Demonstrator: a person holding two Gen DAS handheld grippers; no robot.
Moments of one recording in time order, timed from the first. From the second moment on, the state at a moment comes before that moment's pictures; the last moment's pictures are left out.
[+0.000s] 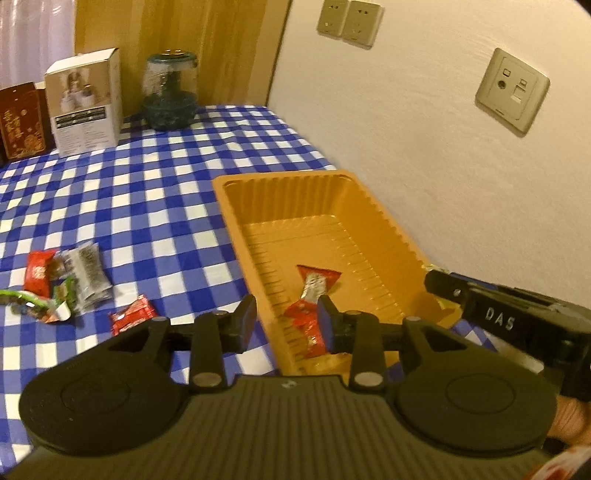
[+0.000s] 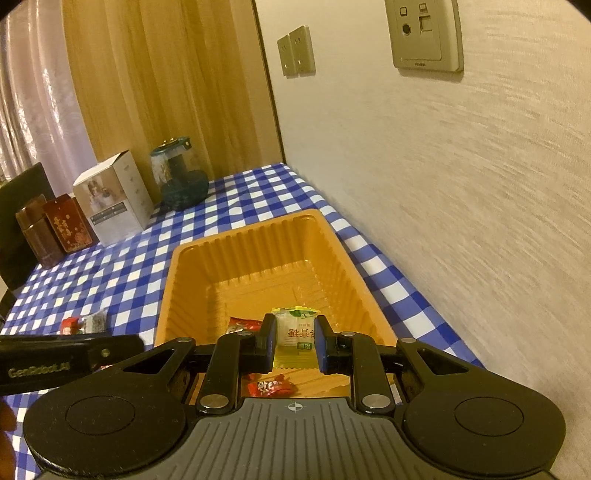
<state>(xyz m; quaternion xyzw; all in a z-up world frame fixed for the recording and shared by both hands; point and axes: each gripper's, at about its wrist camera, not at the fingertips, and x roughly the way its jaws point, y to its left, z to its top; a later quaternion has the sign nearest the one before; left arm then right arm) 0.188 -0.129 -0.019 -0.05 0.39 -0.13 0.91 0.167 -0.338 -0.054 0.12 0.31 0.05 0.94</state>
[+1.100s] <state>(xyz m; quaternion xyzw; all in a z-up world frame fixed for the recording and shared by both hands) 0.171 -0.096 -0.020 -0.06 0.39 -0.10 0.91 0.170 -0.338 -0.053 0.17 0.30 0.06 0.94</state>
